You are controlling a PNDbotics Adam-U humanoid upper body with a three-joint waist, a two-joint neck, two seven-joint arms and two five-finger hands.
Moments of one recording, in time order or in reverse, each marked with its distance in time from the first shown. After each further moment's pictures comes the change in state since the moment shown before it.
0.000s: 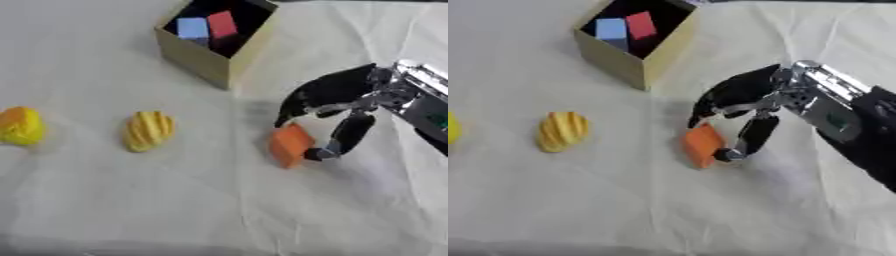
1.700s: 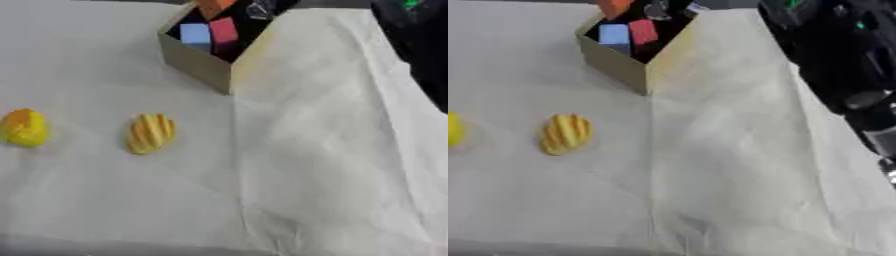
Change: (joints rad) left arm -0.001 0.000 -0.011 0.001 0.007 0.003 -0.014; right arm -0.461 0.300 -0.239 0.139 0.071 0.311 -0.049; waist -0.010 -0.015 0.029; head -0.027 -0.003
